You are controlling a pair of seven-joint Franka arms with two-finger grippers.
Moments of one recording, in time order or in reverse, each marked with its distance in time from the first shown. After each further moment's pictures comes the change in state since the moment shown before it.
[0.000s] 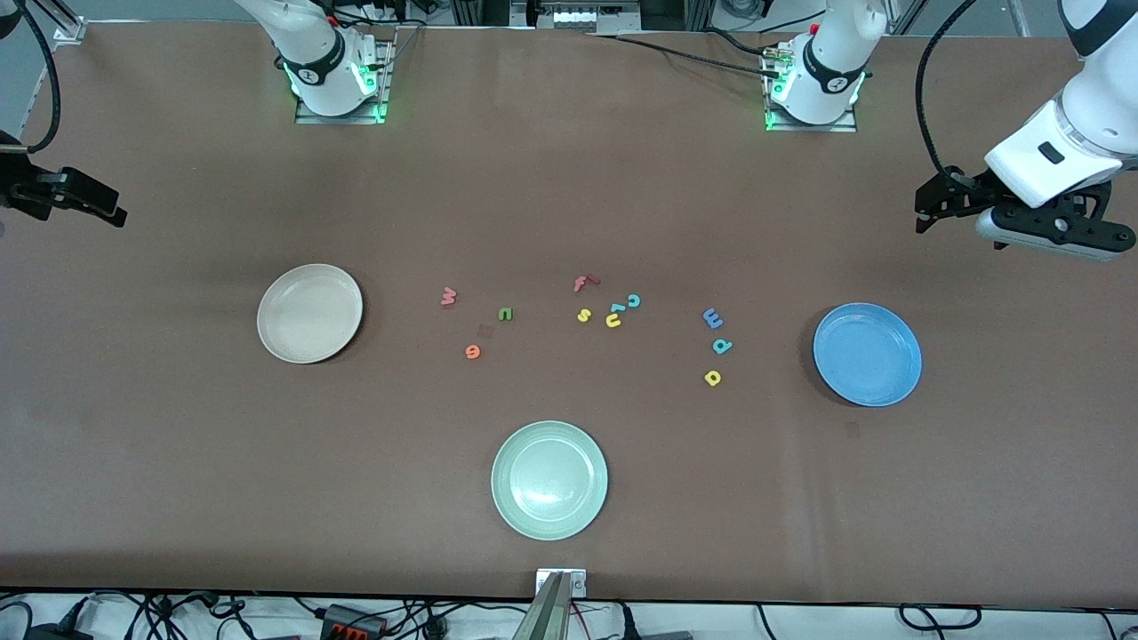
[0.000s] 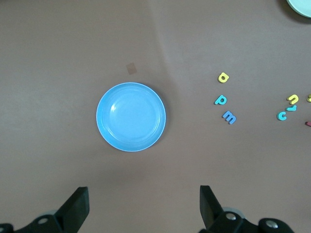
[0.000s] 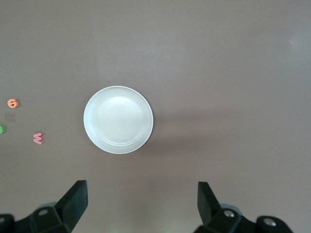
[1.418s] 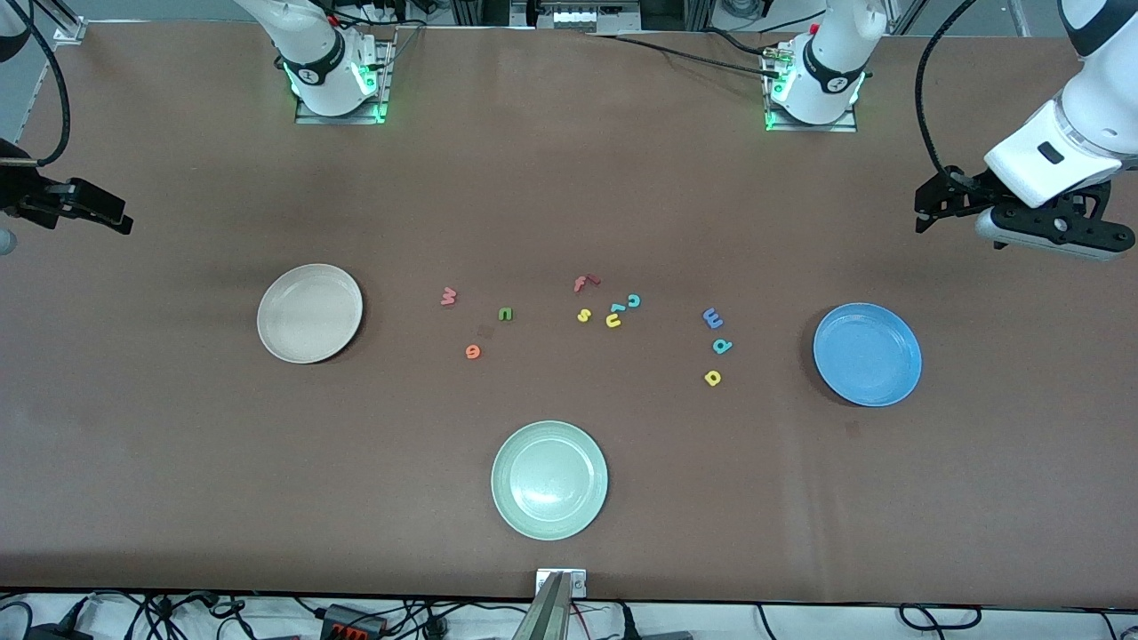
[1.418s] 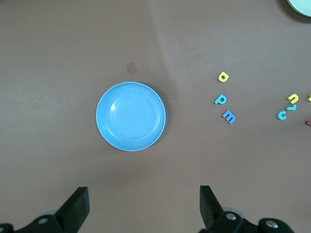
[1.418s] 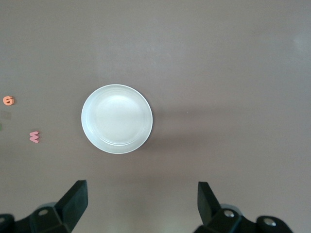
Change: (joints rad) left arm 0.000 0.000 0.000 0.000 0.000 -0.003 0.000; right arm 0.000 0.025 -0.001 -0.001 0.000 0.007 -0.018
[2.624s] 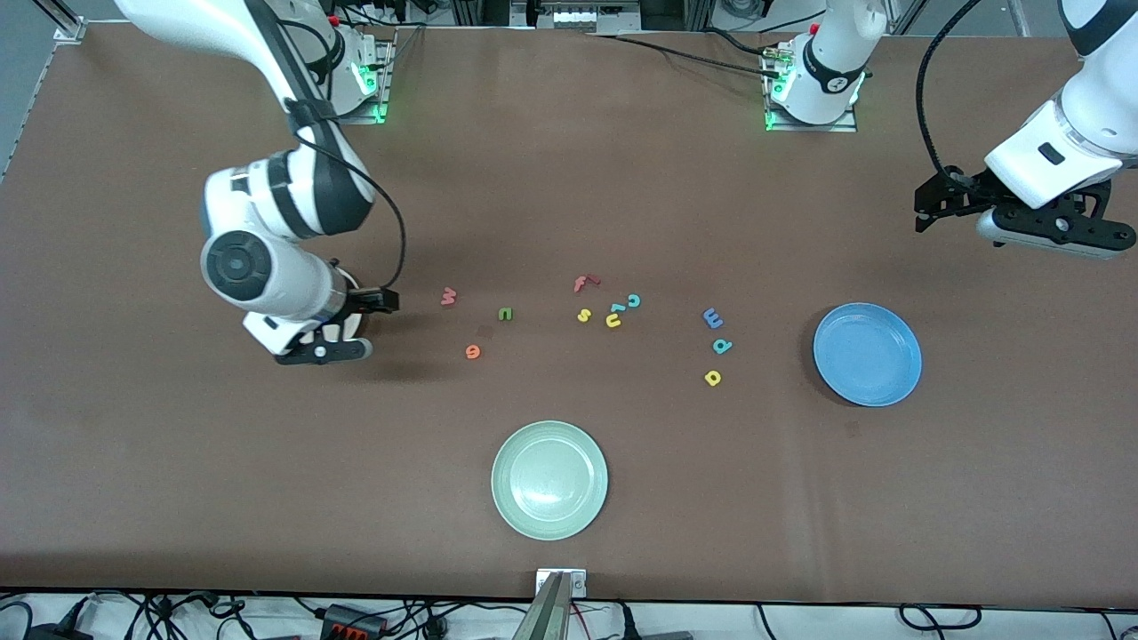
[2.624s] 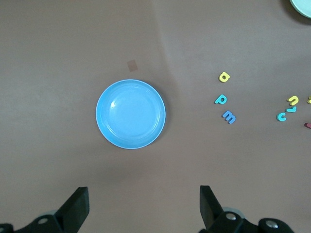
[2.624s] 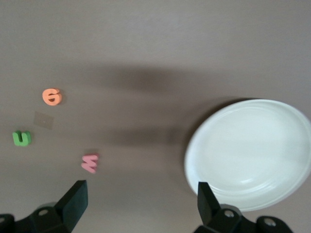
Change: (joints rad) left arm 0.000 0.000 -0.001 0.002 0.000 -0.010 -0.026; right arm 0.406 0.430 0.022 -0.075 0.088 0.369 0.256
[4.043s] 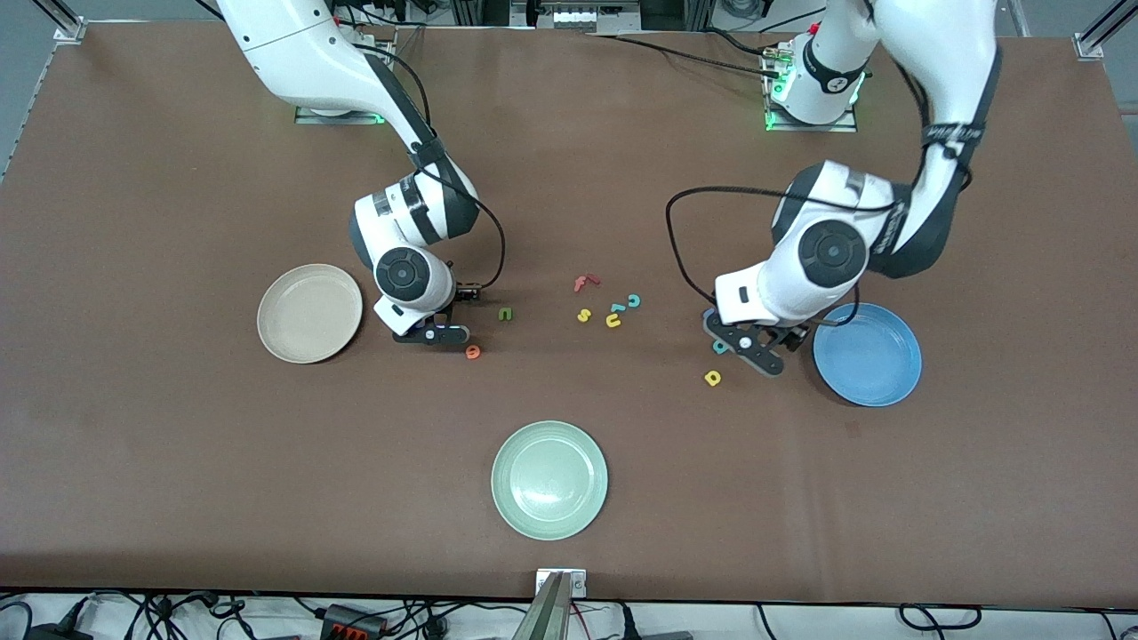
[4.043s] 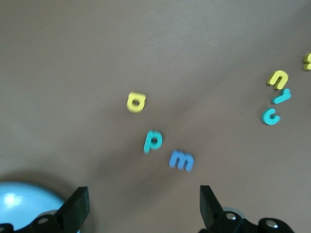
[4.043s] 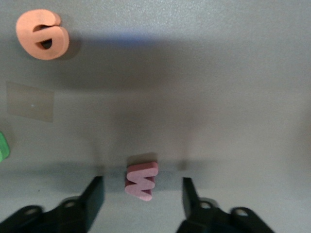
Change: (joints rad) left arm -0.245 0.526 -0.057 -0.014 0.004 0.448 0.226; right arm 0.180 0.176 -0.006 -0.086 0.054 0.181 0.208
